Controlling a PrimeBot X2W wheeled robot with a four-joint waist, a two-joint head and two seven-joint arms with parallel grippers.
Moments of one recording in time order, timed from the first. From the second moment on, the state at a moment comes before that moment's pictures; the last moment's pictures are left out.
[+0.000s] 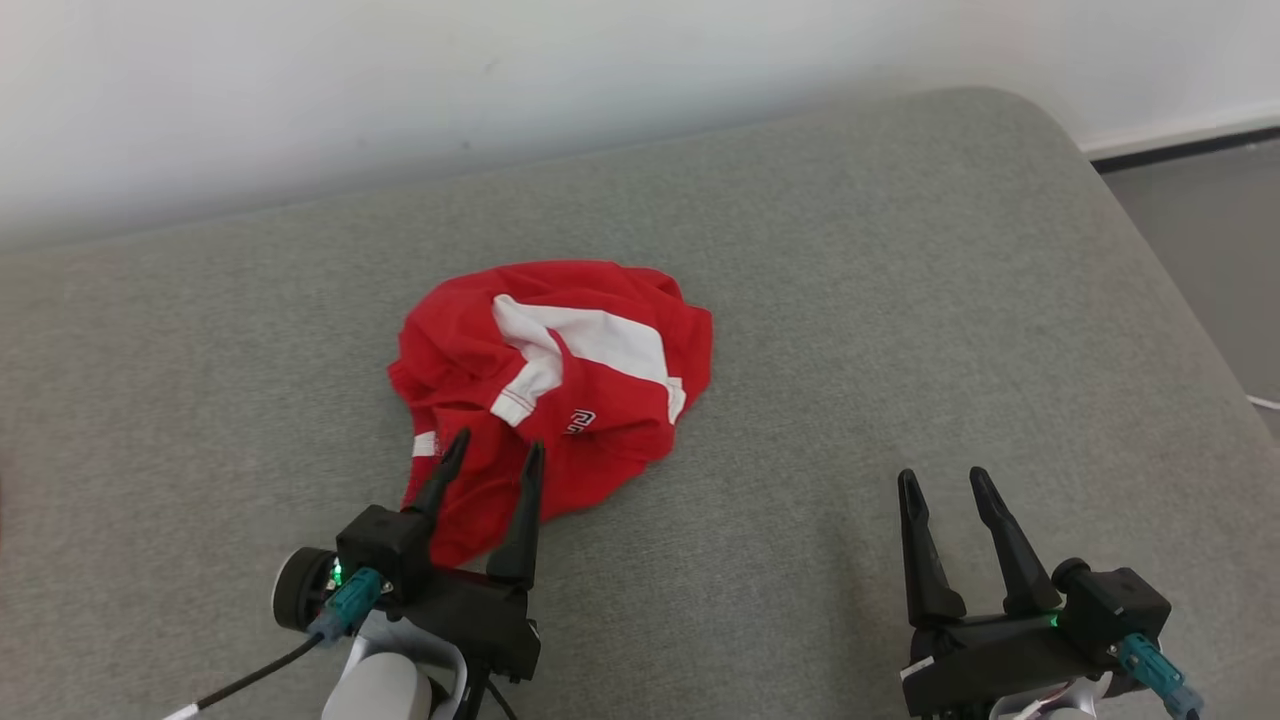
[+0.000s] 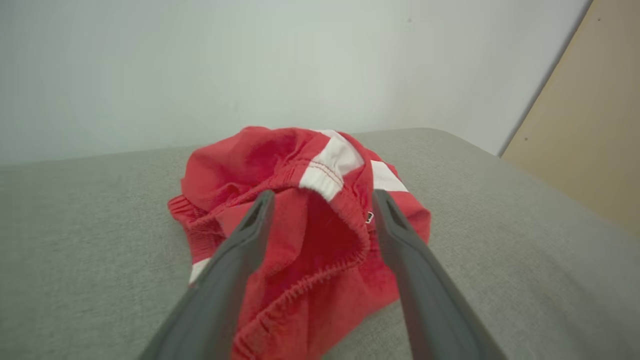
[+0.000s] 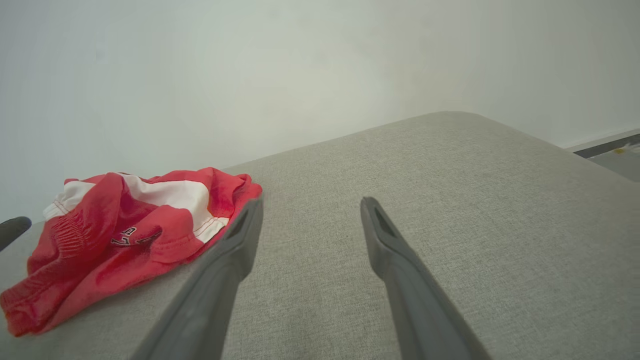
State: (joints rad) left arm -0.35 0.05 -0.26 0.45 -0.24 -0.13 -0.26; right arm -0.10 -0.05 0.06 0.22 0.26 0.13 -0.26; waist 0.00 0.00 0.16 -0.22
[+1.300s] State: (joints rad) left arm -0.02 0.24 -0.40 0.30 -0.40 -0.13 -0.26; right arm -0.02 -0.05 0.04 0.23 0.24 0.13 -0.26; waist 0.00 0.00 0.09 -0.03
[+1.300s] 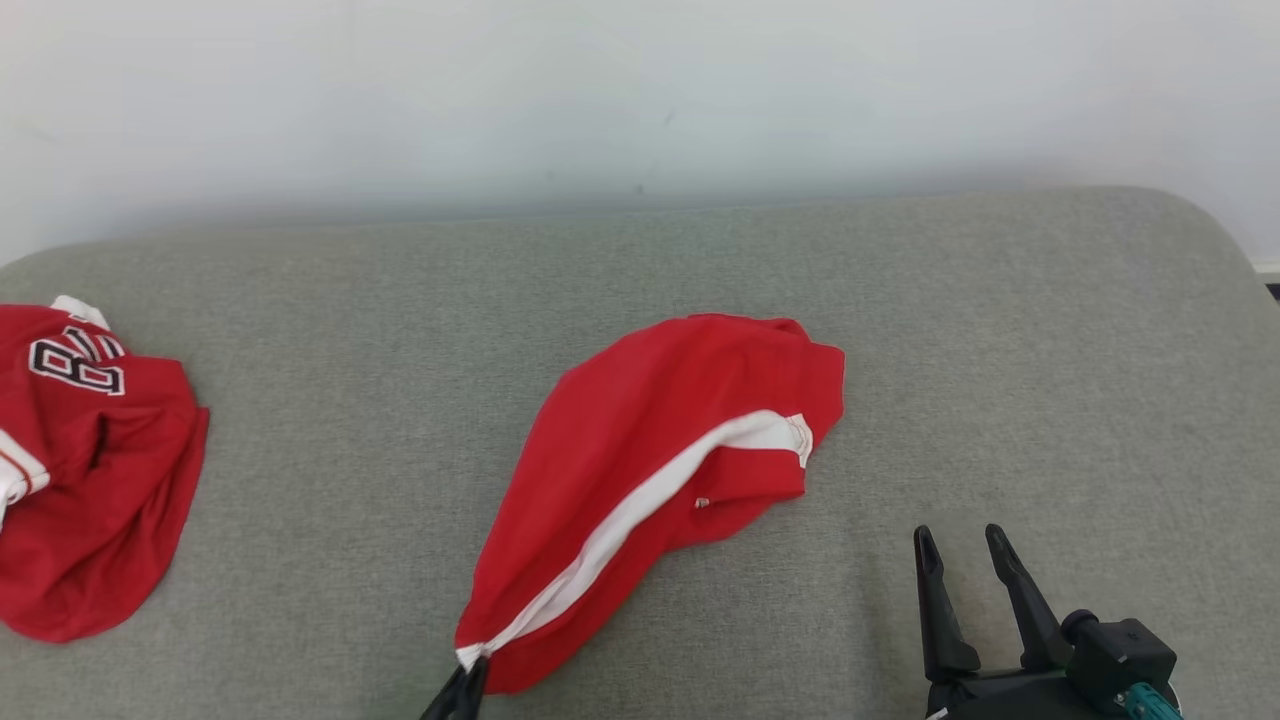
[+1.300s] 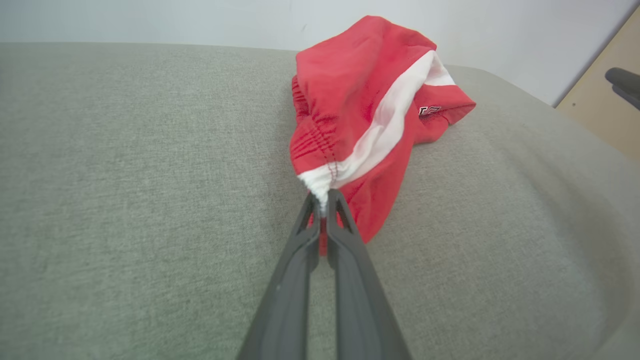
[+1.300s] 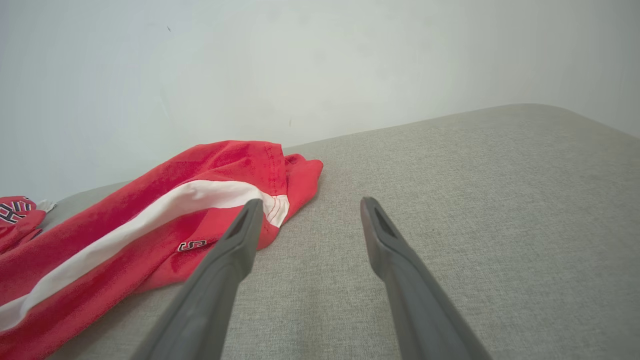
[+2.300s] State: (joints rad) left arm 0.05 0.17 -0.22 0.32 -0.37 -0.13 -0.26; right arm 0.00 -0.05 0.03 0.24 0.24 0.13 -0.26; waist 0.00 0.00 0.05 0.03
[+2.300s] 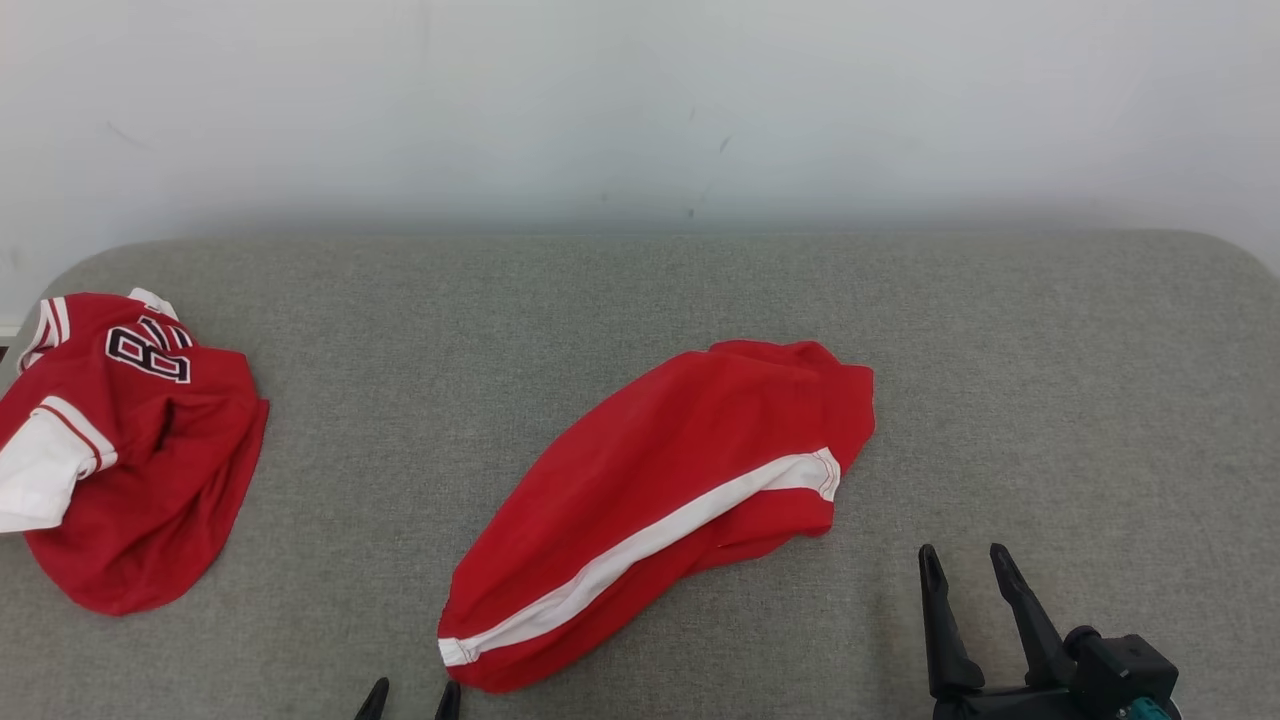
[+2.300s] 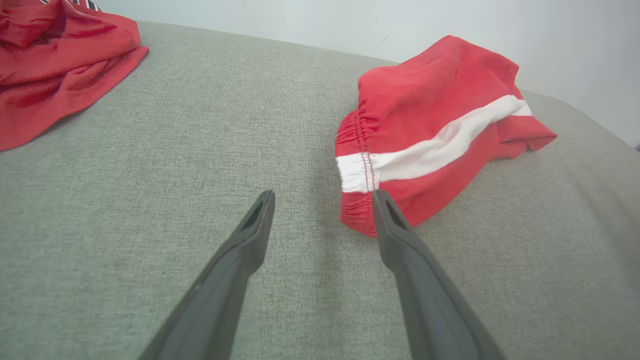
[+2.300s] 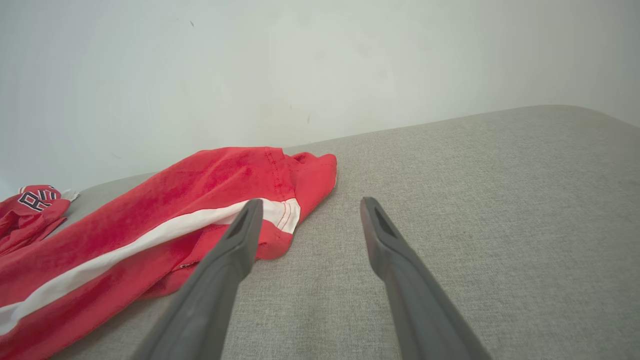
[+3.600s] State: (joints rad) left arm -0.15 0.19 -0.41 0.40 -0.49 -0.13 -0.26; right arm -0.45 -0.09 0.08 0.78 0.12 0.13 -0.26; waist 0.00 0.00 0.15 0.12
